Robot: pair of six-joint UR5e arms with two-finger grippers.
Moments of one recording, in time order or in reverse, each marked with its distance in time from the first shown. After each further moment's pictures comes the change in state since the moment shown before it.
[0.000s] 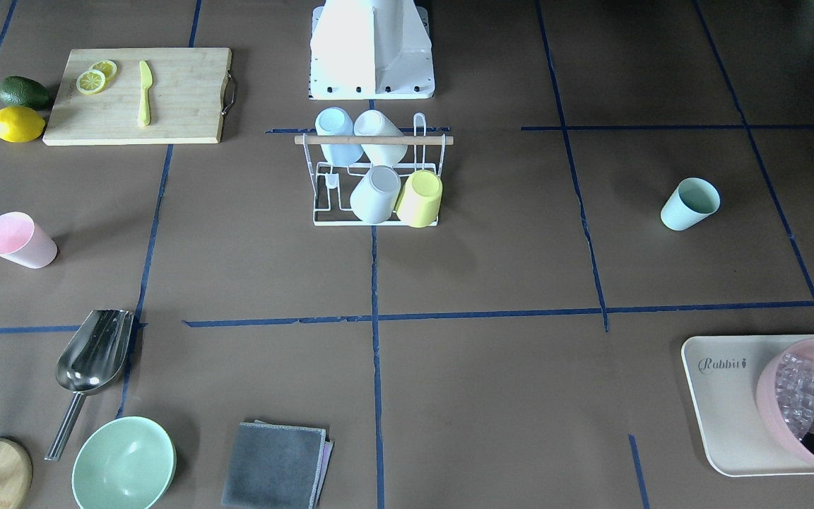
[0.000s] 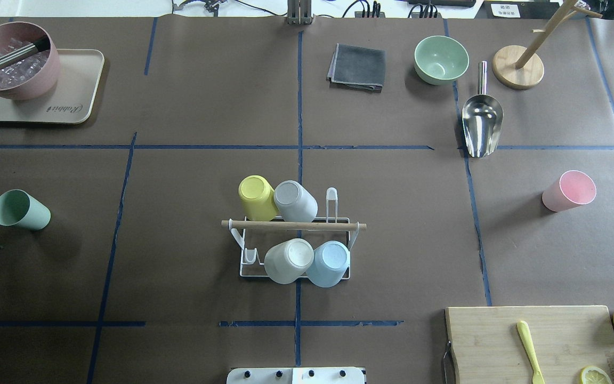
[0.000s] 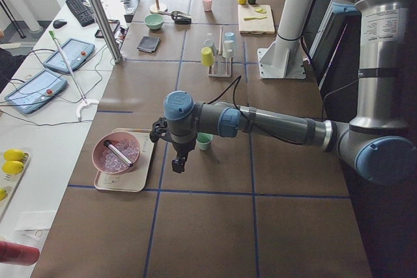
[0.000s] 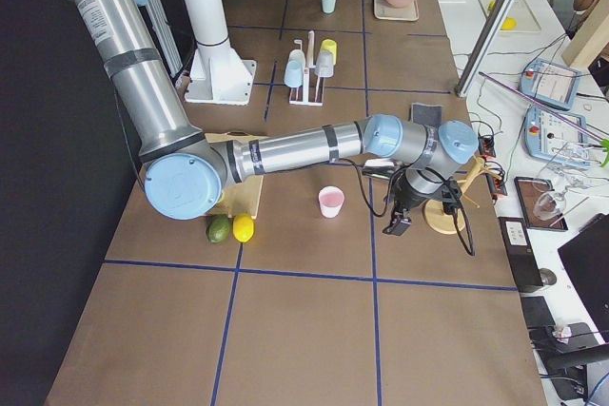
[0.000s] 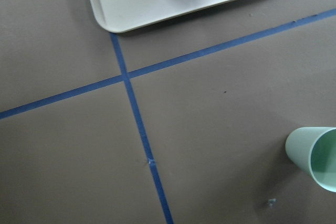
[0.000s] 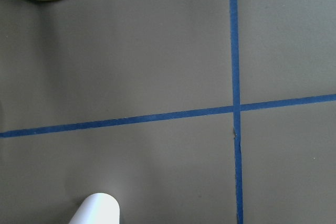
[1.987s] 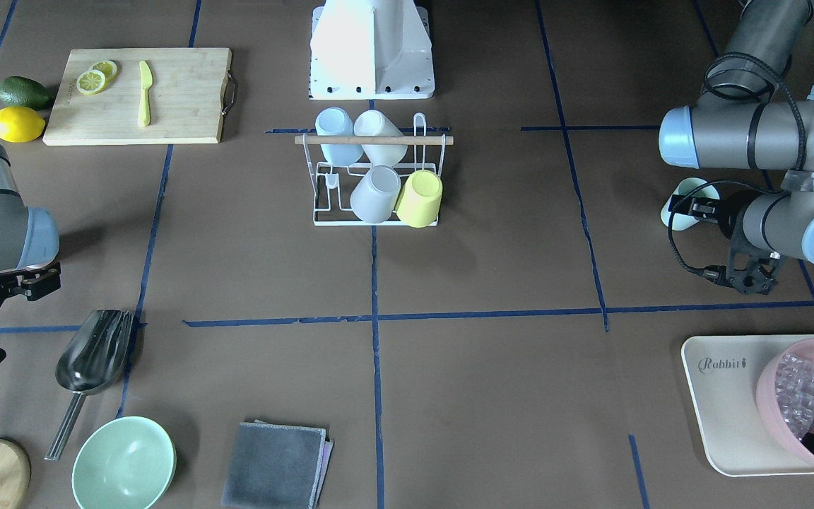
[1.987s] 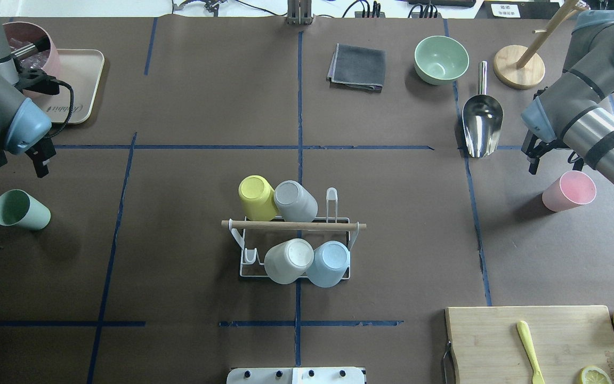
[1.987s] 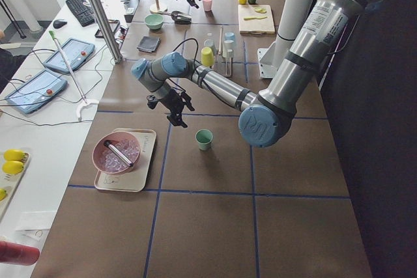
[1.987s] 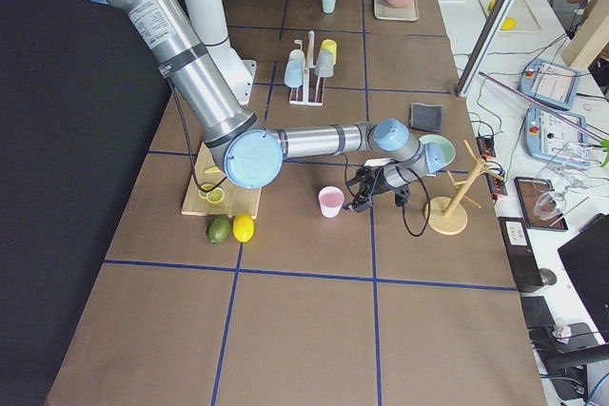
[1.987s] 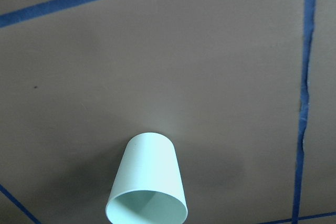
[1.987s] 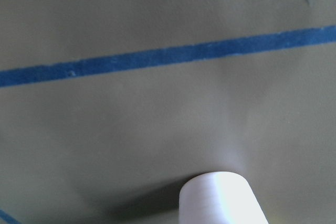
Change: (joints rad) left arm 0.388 -0.540 0.355 0.692 0.000 0.005; right arm -0.349 0.132 -0.282 -0.240 0.092 -0.085
